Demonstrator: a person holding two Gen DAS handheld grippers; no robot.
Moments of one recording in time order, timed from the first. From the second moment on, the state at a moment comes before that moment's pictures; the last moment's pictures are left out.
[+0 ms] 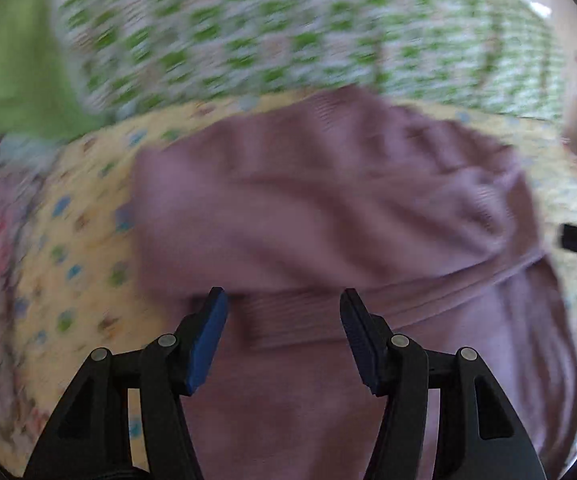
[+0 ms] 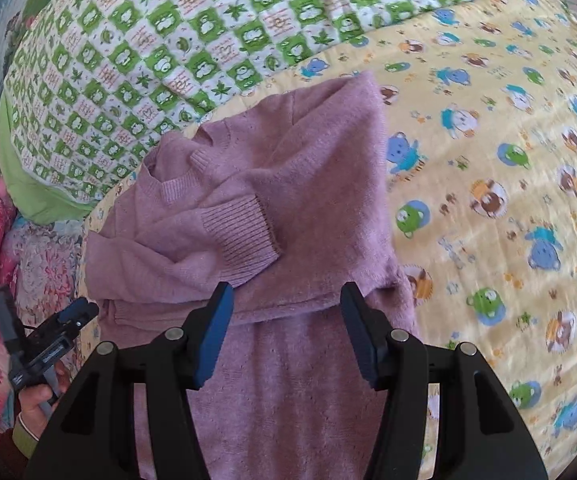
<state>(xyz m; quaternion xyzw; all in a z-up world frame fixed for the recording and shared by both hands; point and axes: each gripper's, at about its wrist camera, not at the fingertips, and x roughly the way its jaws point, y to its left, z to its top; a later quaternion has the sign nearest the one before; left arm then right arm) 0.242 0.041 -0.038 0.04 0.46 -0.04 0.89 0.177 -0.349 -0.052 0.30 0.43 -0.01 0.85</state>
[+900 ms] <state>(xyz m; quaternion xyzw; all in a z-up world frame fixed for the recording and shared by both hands) 0.286 0.108 -0.073 0.00 0.47 0.09 0.88 0.223 -0.396 -0.029 0.42 0.42 0.00 0.81</state>
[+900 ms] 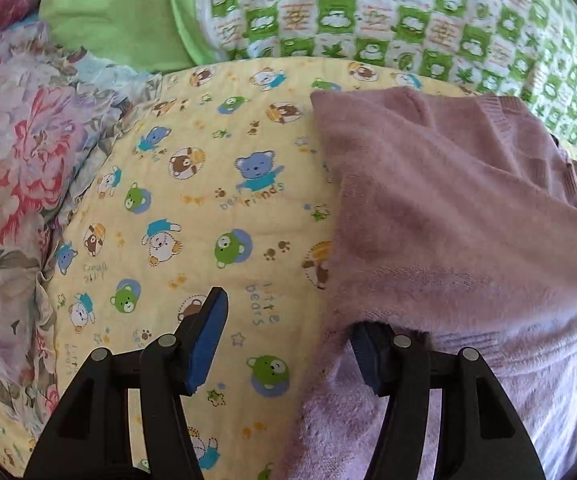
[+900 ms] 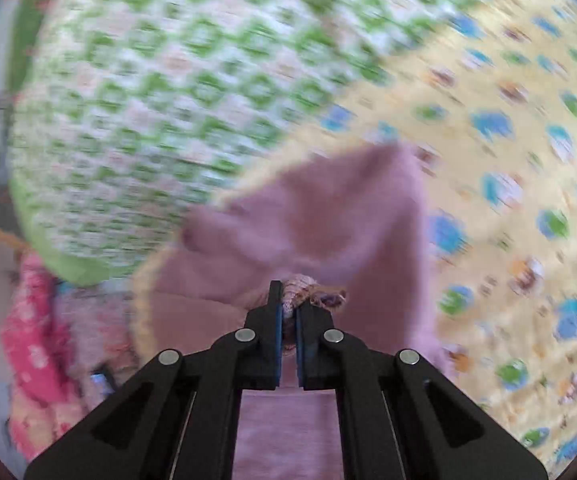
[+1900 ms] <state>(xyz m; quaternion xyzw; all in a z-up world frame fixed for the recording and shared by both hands) 0.272 0.114 -0.087 -0.02 0.49 0.10 0.87 0.189 -0.287 -0.028 0.00 0.40 0.12 0.91</state>
